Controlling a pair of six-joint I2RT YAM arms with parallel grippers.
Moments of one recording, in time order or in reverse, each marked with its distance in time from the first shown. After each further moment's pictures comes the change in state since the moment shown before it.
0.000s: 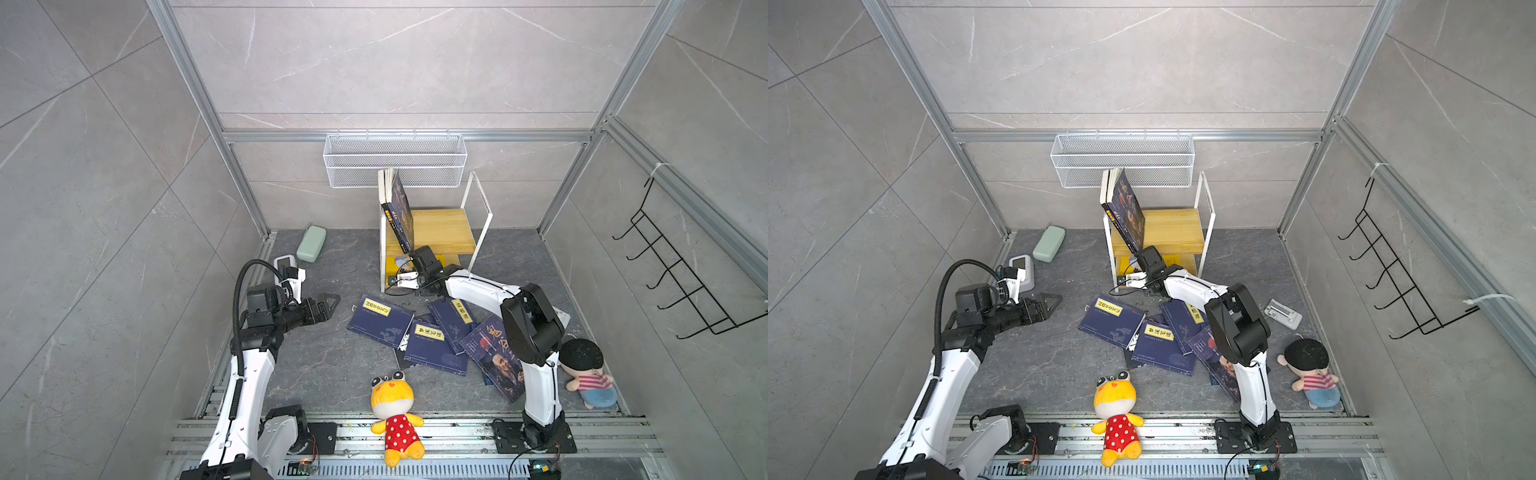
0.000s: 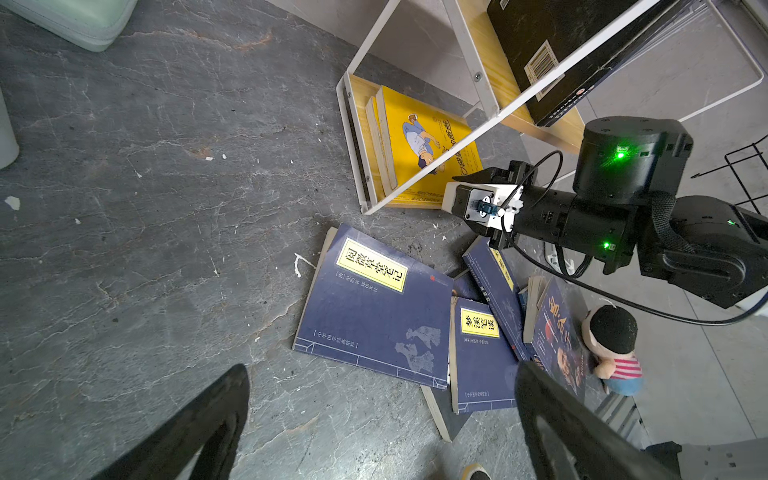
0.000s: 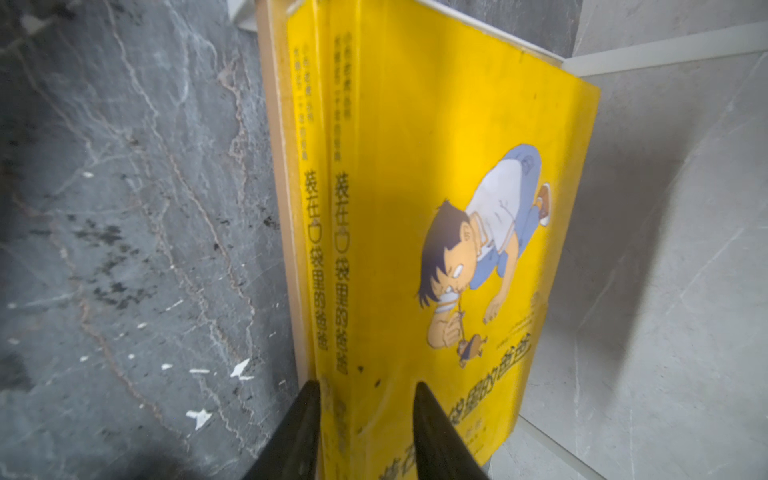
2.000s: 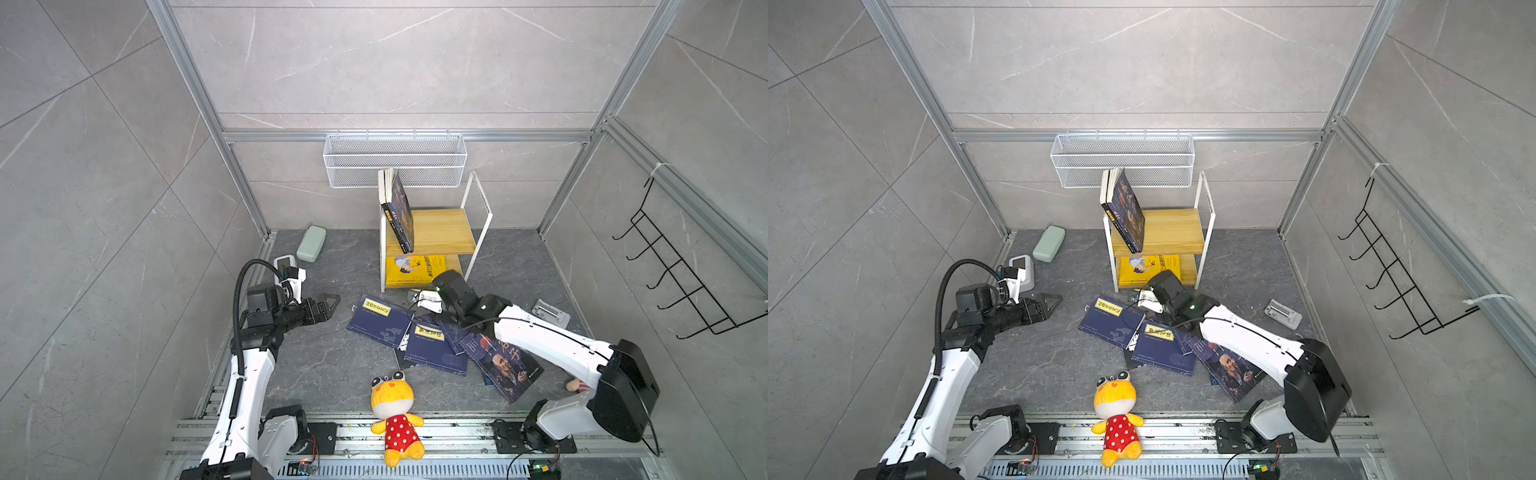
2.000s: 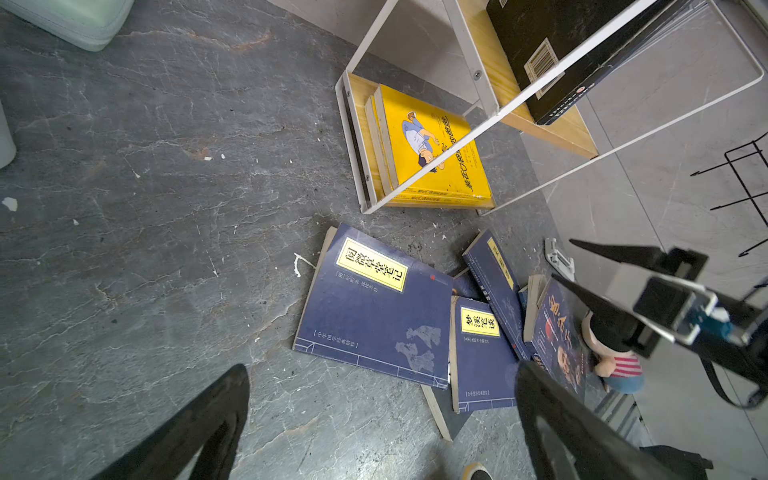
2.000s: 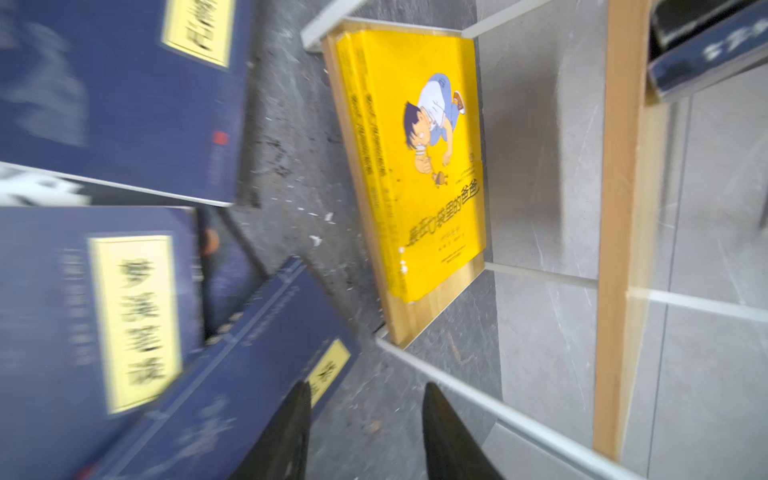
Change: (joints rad) left arm 0.009 0.006 0.000 0.001 0.004 0.010; right arm 0.232 -0.629 -0.470 -0.101 0.202 0.372
